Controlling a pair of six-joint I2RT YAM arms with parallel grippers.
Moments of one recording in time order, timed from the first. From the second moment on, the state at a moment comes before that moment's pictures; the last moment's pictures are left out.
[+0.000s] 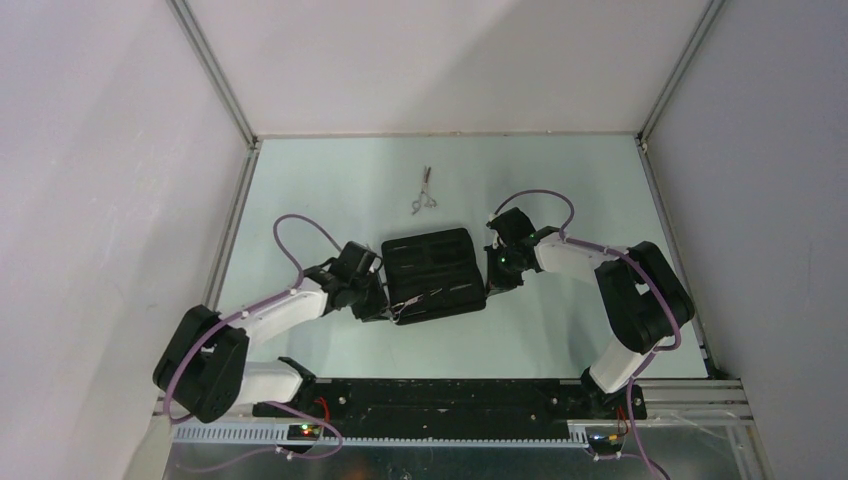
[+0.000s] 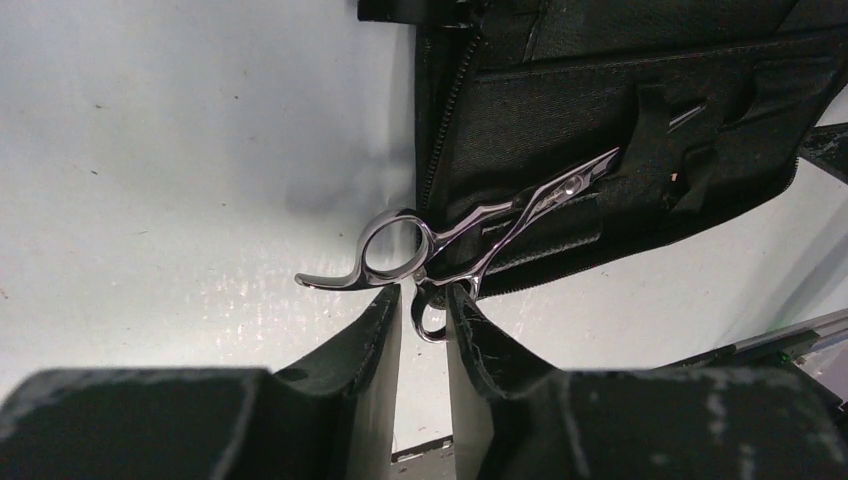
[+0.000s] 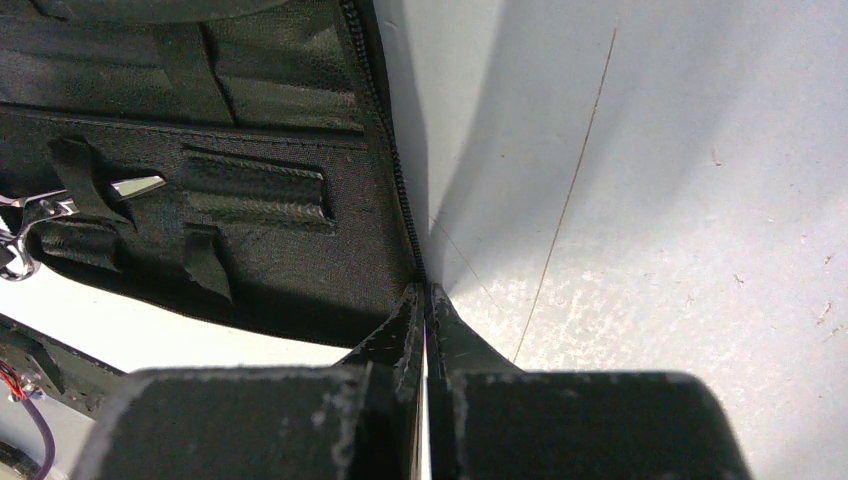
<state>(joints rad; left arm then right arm) -0.55 1.27 0.58 -0.42 0.14 -0.86 0.53 1.68 0.93 -0.42 -0.23 0.44</state>
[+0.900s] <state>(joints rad) -0.61 1.37 0.80 -0.64 0.01 -0.64 0.53 1.68 0.93 -0.41 -0.24 0.44</state>
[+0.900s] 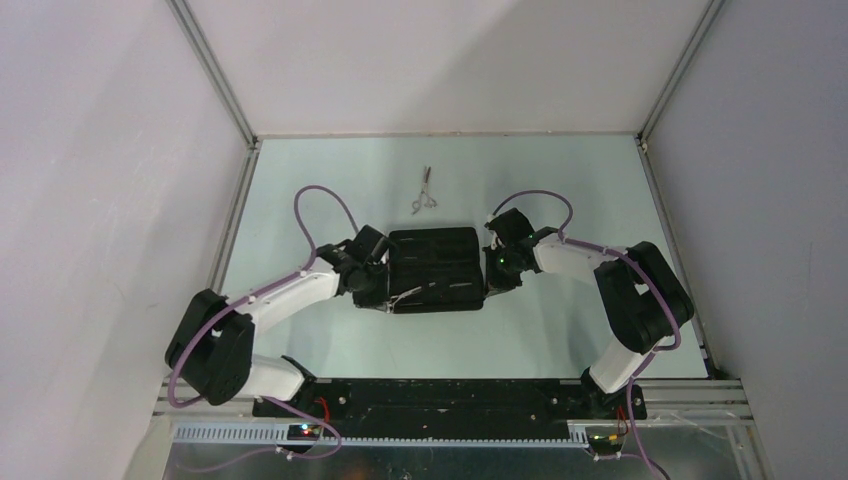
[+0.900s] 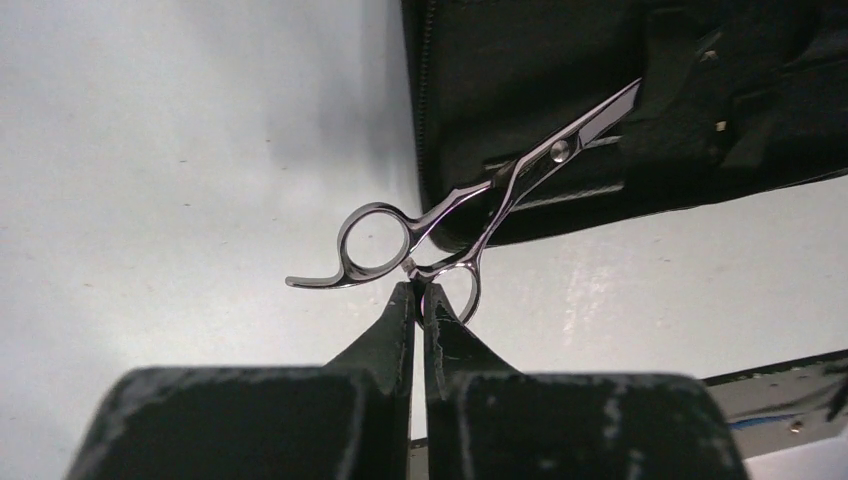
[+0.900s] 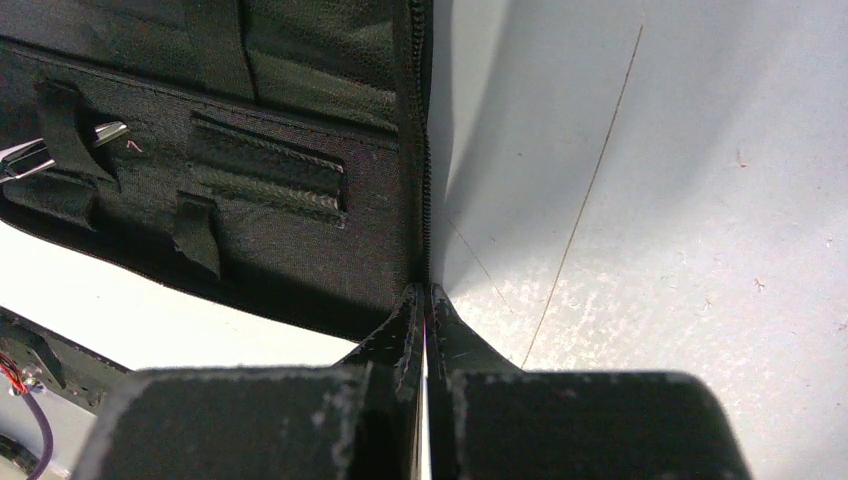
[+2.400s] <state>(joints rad) -0.80 1.61 0.94 -0.54 -0.18 -0.13 0.54 1.68 0.93 -0.41 -0.23 0.38</state>
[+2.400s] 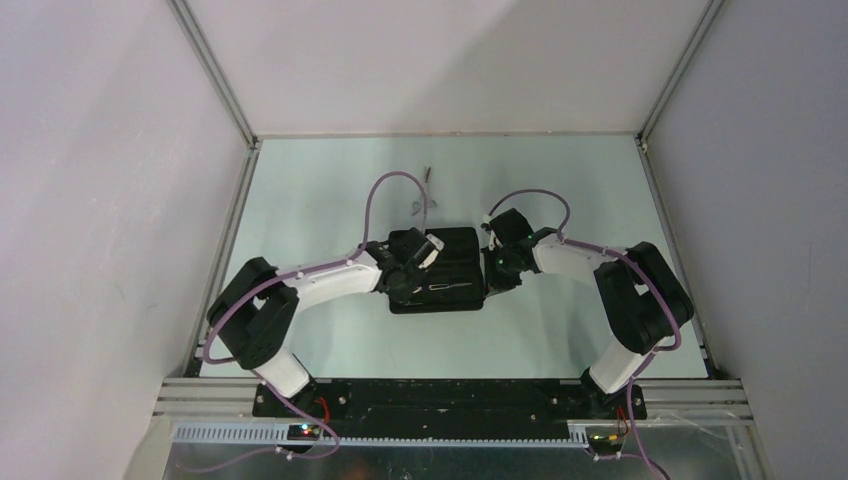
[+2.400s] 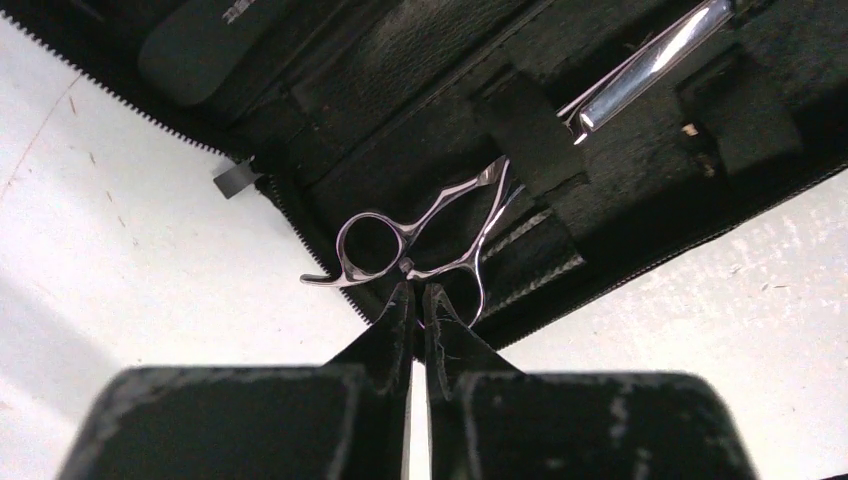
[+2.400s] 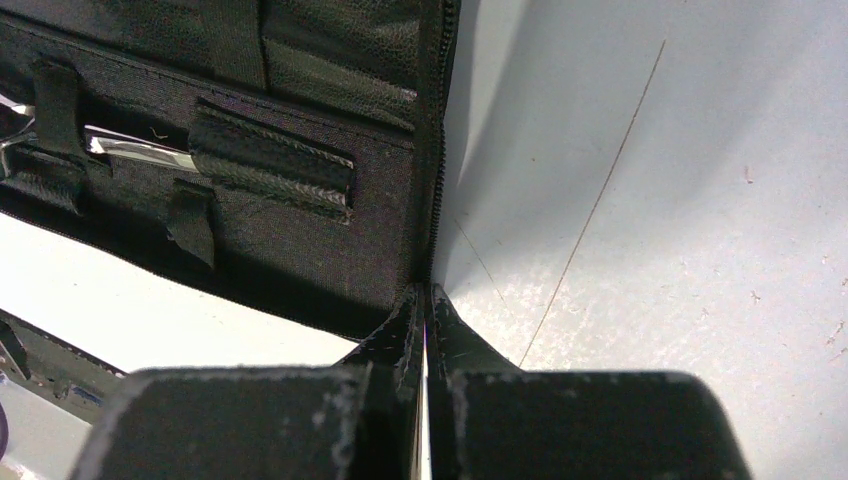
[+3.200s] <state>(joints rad) -0.84 1.68 1.00 -0.47 -0.29 -0.05 0.56 1.68 0.93 -0.41 -0.22 0.36</state>
